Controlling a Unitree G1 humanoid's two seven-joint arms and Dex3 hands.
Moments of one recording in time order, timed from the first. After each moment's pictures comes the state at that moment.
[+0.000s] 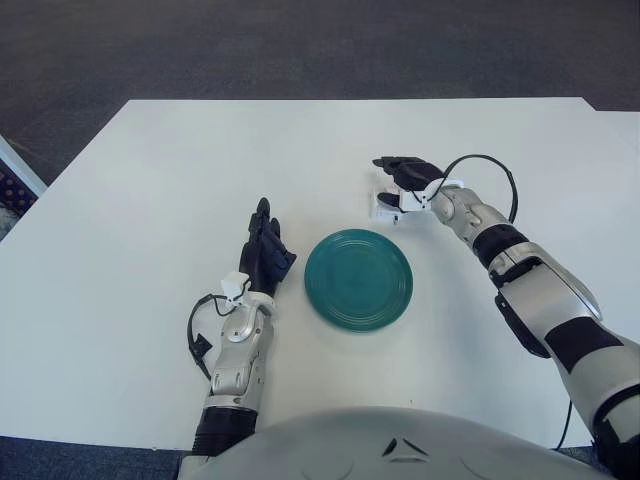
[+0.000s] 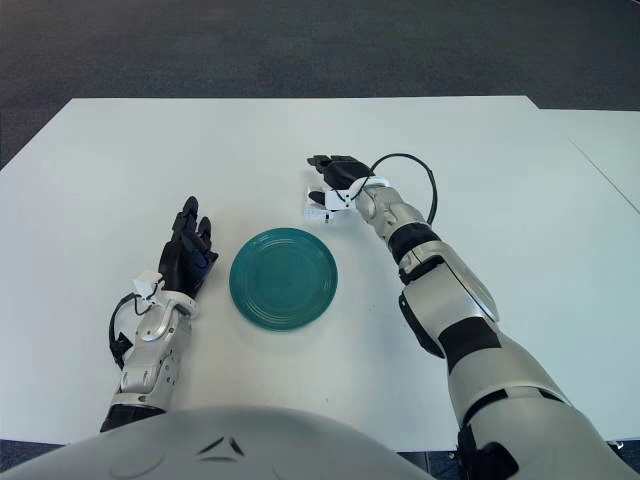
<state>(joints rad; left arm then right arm) 0.17 -0.11 -0.06 0.01 -0.19 -0.11 0.01 -0.87 -0.30 0.57 1.07 -0.70 -0.36 -0.04</state>
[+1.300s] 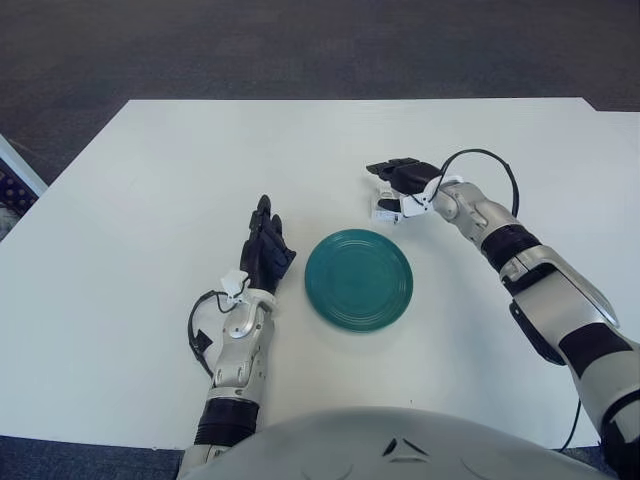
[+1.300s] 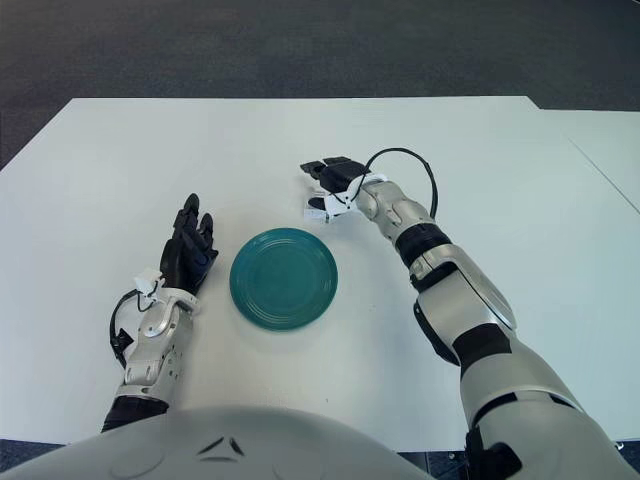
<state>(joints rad) 0.13 -0.11 -0.05 0.09 -0.22 -0.17 -0.02 -0.82 -0.36 0.60 0.91 -0.73 -0.34 0.10</state>
